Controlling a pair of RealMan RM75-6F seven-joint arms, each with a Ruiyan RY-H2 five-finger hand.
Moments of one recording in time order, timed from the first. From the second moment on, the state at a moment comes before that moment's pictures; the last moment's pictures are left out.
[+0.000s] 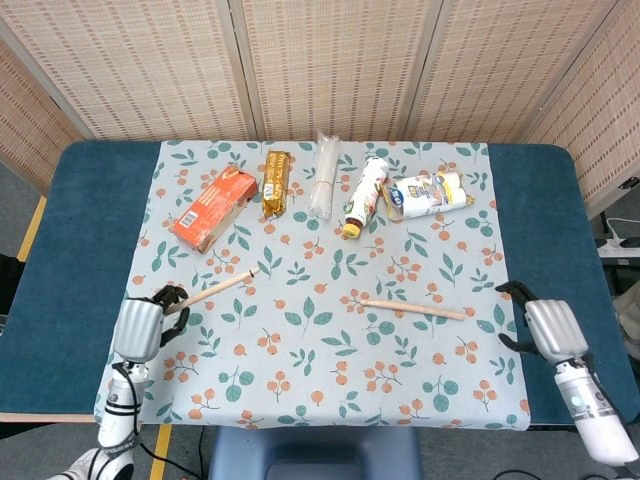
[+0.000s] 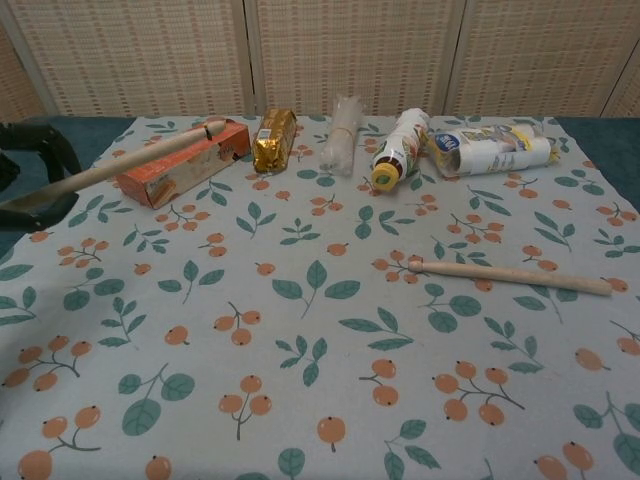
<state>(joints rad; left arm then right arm) -0.37 -1.73 -0.14 -1.09 1.57 1.59 0.06 0.25 -1.20 0.08 -1.48 -1.43 1.20 0.06</state>
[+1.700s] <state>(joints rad) -0.30 -1.47 -0.17 -1.32 1.53 1.60 -0.04 0.48 -1.63 0.10 -1.09 -1.35 1.03 -0.18</state>
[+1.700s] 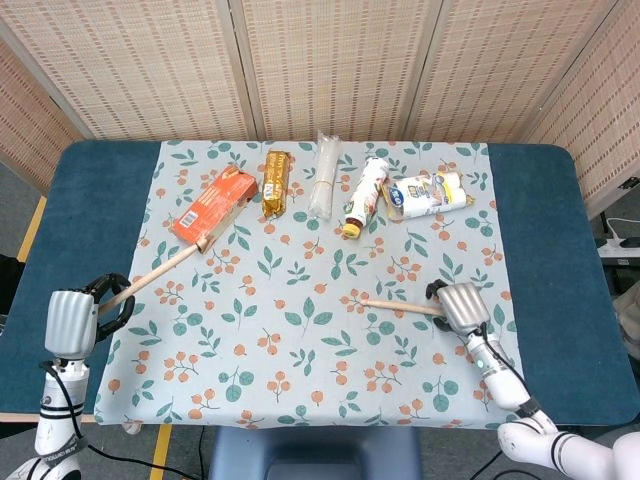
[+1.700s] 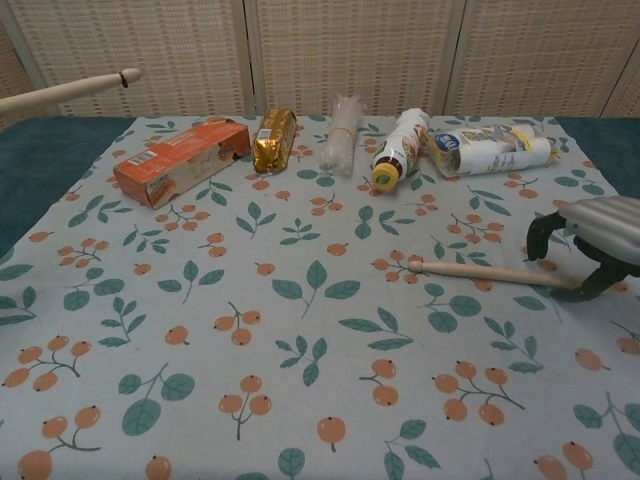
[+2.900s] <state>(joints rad) -0.29 -1.48 -0.16 -1.29 1.52 1.59 -0.04 0.48 -1.61 0.09 -1.08 -1.37 1.03 -0.11</state>
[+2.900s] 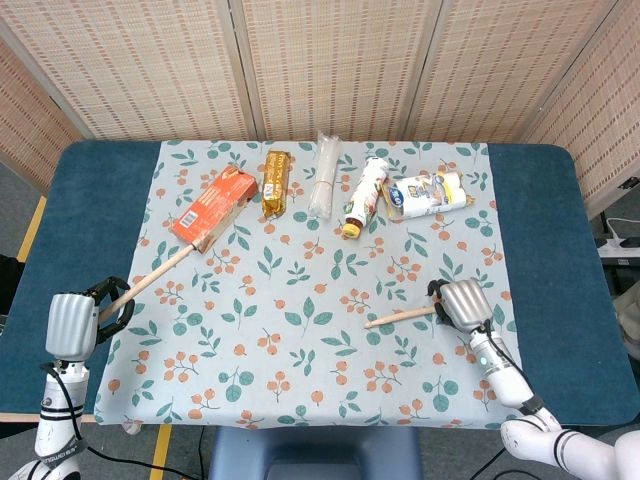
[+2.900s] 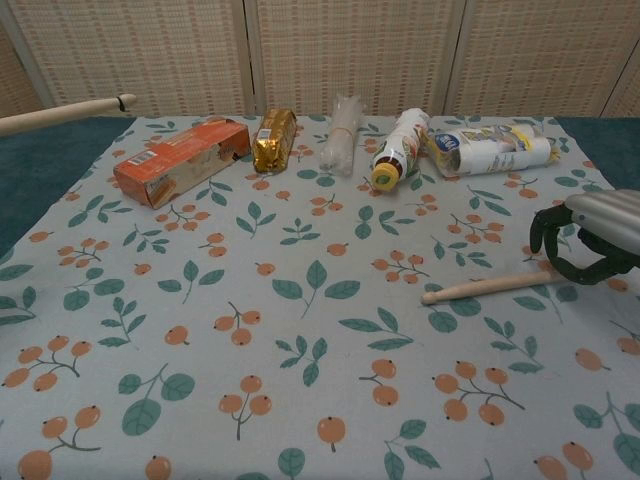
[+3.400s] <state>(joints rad) -0.29 -1.49 -0.17 -1.27 1.51 1.59 -0.04 0.48 -1.60 0.06 -1.10 -1.37 1.00 -0.16</state>
